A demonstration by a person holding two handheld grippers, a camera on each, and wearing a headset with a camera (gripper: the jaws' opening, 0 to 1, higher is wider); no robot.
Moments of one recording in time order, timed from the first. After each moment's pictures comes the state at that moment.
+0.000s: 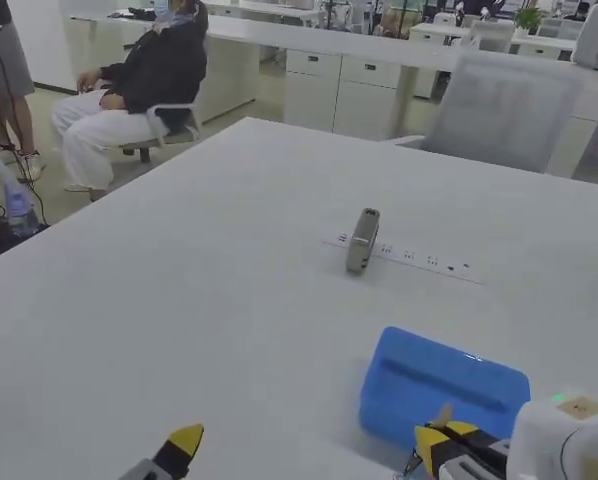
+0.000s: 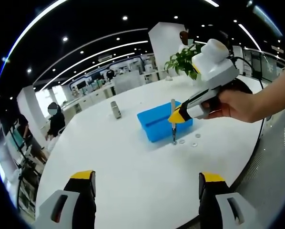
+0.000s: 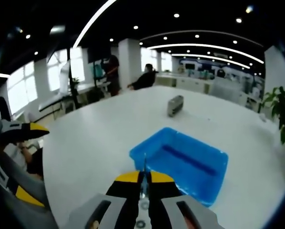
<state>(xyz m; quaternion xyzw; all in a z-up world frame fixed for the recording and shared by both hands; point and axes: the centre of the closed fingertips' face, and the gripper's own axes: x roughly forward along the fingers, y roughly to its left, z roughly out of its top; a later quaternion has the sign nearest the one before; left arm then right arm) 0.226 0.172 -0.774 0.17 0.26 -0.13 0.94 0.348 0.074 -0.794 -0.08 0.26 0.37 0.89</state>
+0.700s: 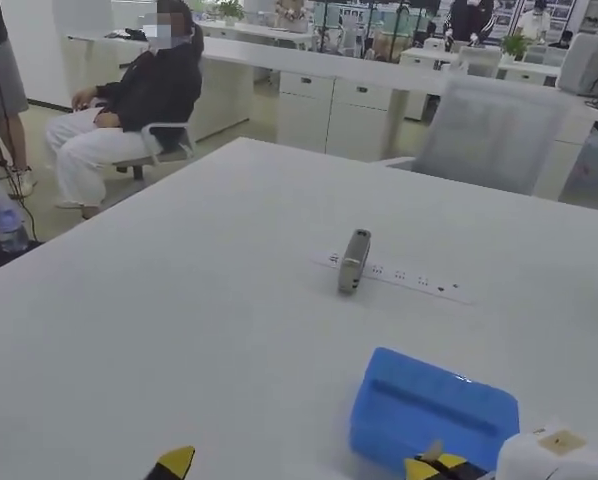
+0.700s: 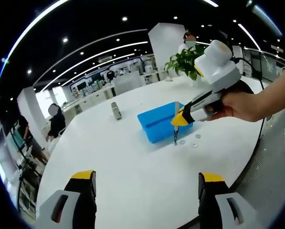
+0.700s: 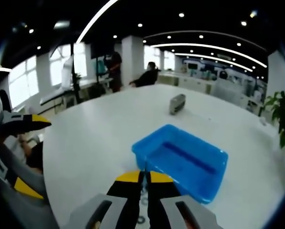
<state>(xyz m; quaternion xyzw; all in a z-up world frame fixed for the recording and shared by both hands) 0.226 0.171 -0.772 0.17 0.26 -0.13 0.94 0.343 0.071 -0.797 -0.11 0.26 0.38 0.88</state>
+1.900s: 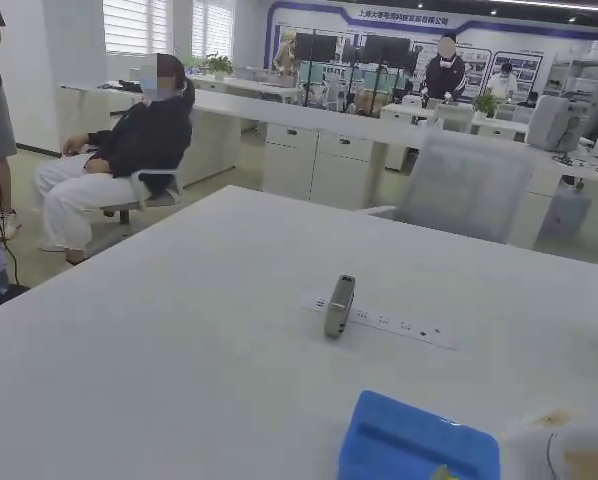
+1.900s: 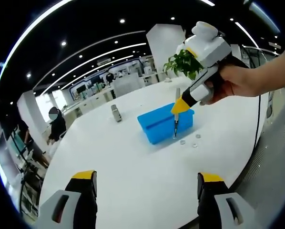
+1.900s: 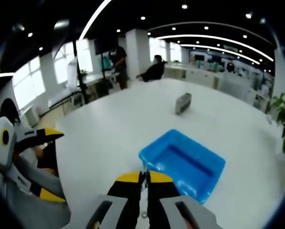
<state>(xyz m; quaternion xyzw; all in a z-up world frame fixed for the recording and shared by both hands) 0.228 0.172 -0.771 0.18 0.25 -0.13 0.94 0.337 0.069 -0.758 -0.09 0.30 0.41 0.86</state>
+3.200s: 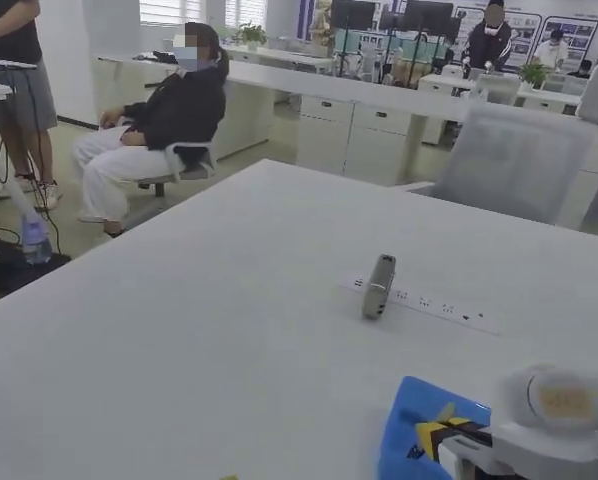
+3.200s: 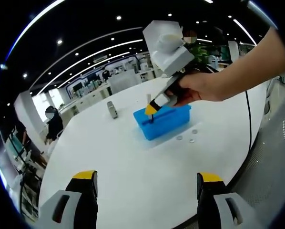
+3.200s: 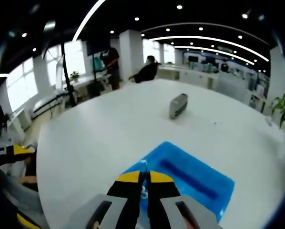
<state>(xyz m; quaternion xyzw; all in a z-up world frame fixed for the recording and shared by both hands) 0.224 0.166 -0.779 0.19 0.27 -0.15 0.93 0.403 0.104 -0.791 -0.10 0.29 0.38 0.87</state>
